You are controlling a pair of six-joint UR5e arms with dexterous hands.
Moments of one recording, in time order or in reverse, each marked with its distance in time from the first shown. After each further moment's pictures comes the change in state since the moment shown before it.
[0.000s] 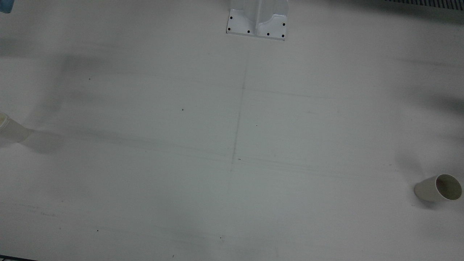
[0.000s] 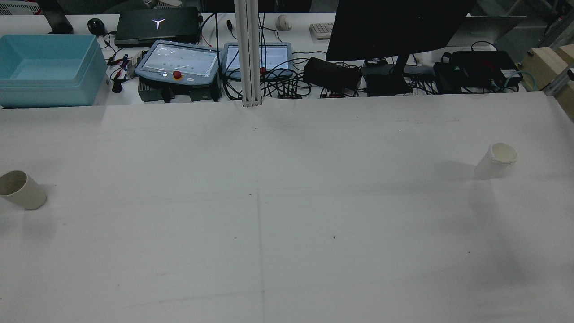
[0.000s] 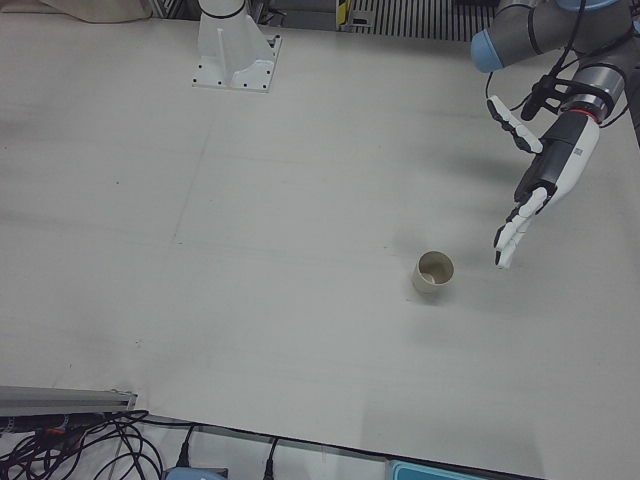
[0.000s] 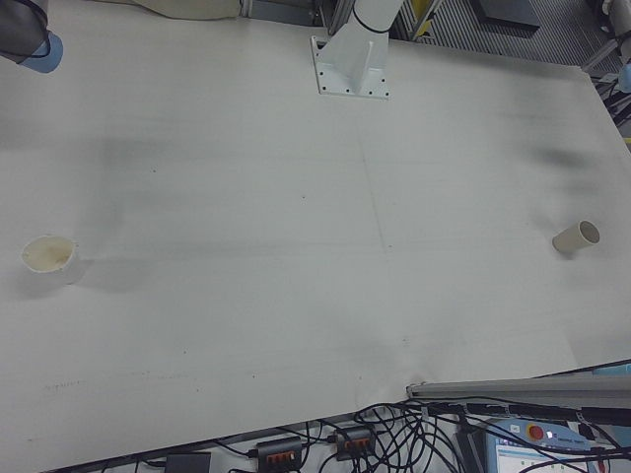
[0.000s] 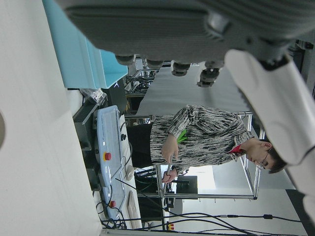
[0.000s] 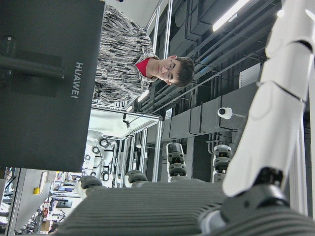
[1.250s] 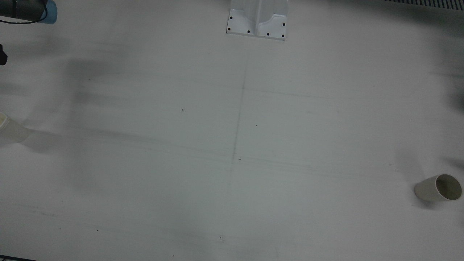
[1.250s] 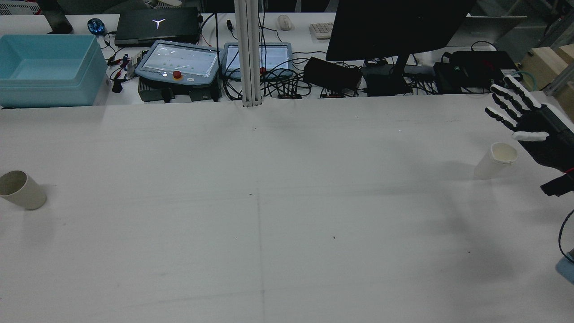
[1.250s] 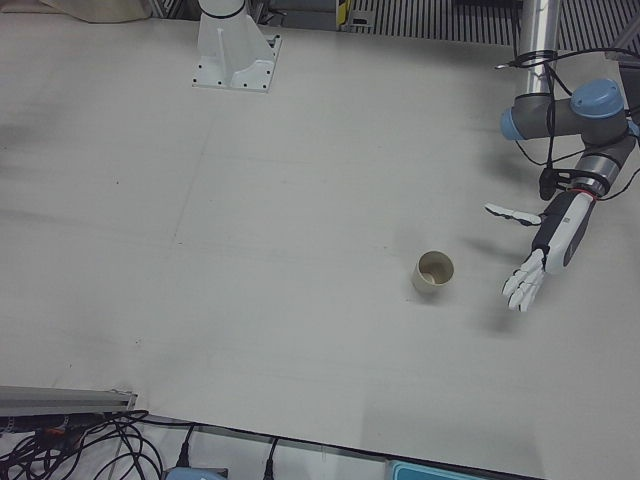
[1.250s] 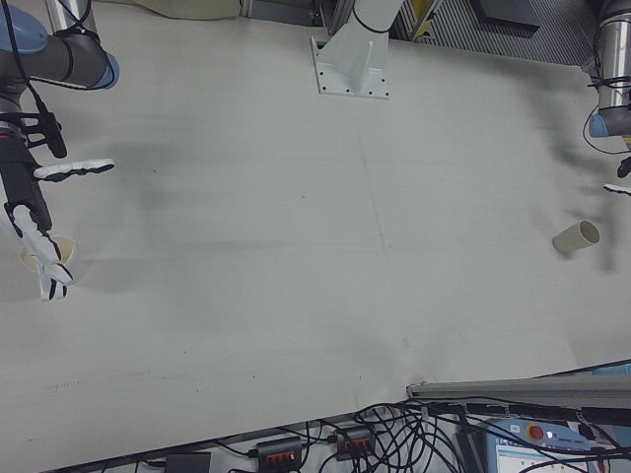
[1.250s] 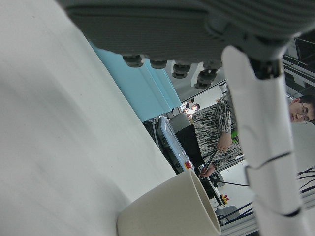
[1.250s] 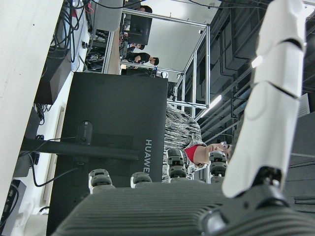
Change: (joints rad) left arm 0.136 -0.107 0.632 -0.557 -0.091 0.476; right arm -0.291 0.016 0.022 -0.040 0.073 -0.016
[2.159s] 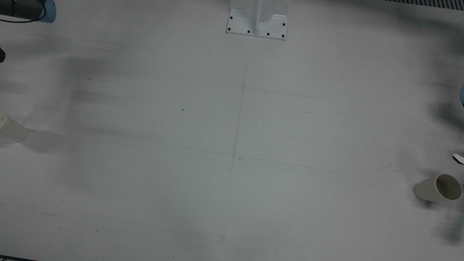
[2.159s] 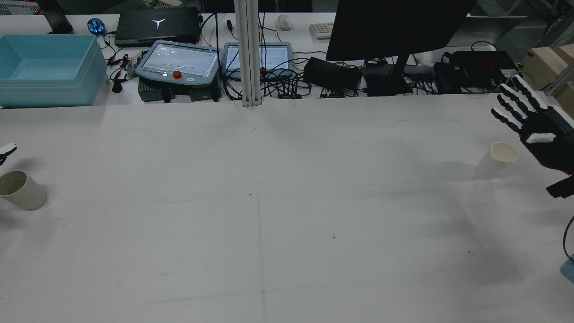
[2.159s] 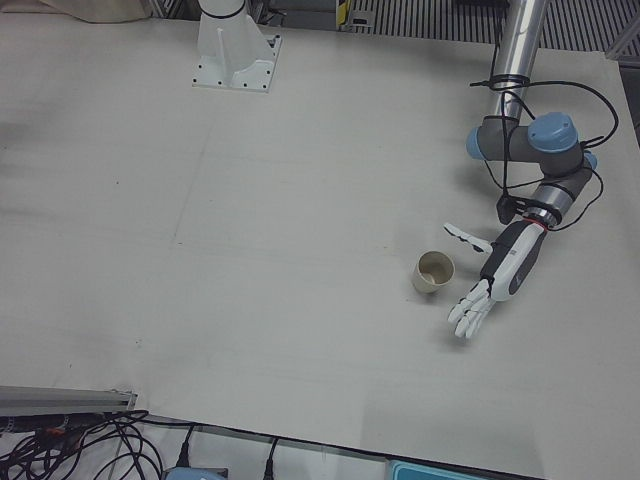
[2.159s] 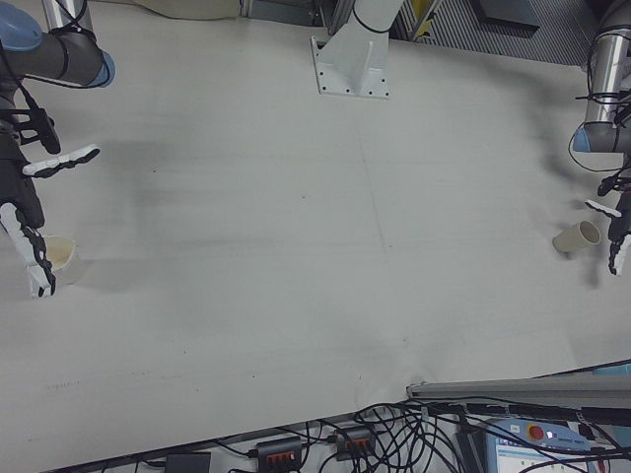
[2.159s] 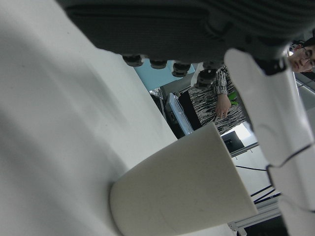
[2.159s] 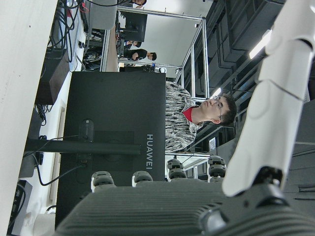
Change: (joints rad) left arm 0.120 -0.130 0.047 0.104 -0.060 0.007; right arm 0.007 -0.013 -0.009 0.006 0.003 0.061
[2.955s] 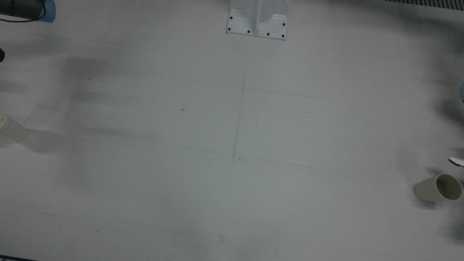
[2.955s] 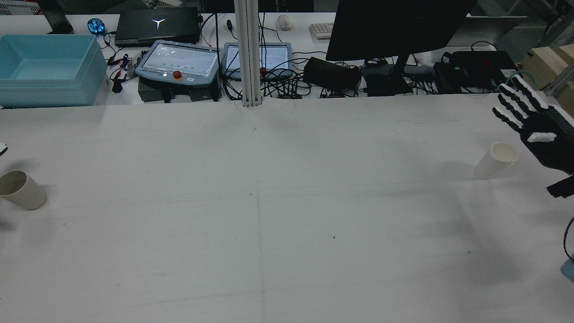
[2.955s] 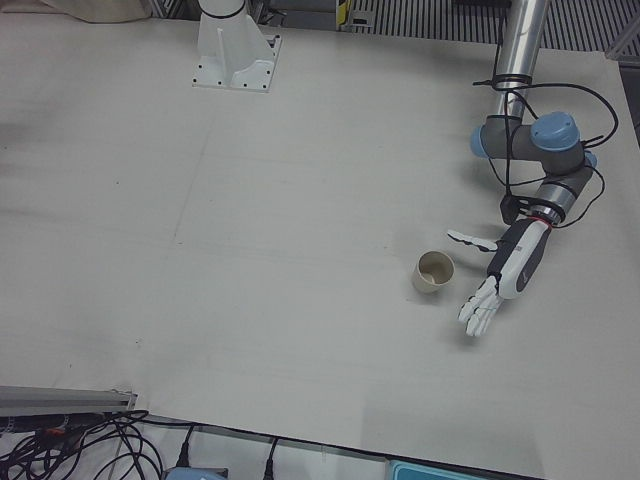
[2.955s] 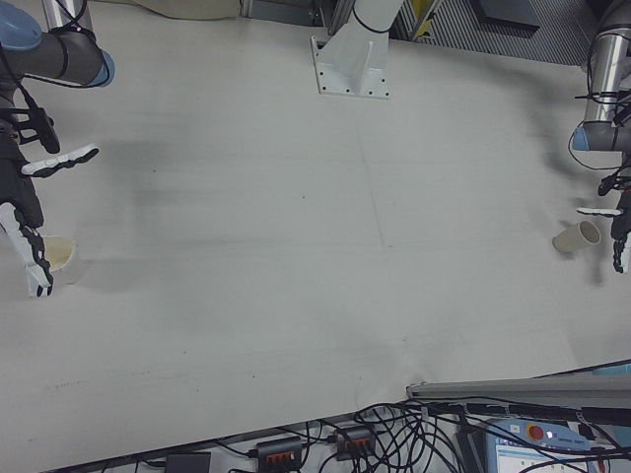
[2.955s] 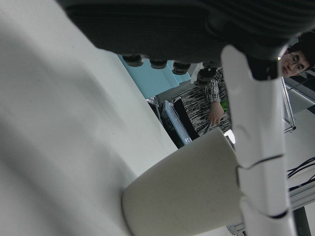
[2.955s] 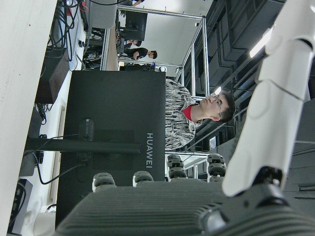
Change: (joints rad) left arm 0.019 0.021 0.024 -0.069 -0.057 0.038; right arm 0.002 -0.001 0.004 -0.004 0.000 0.001
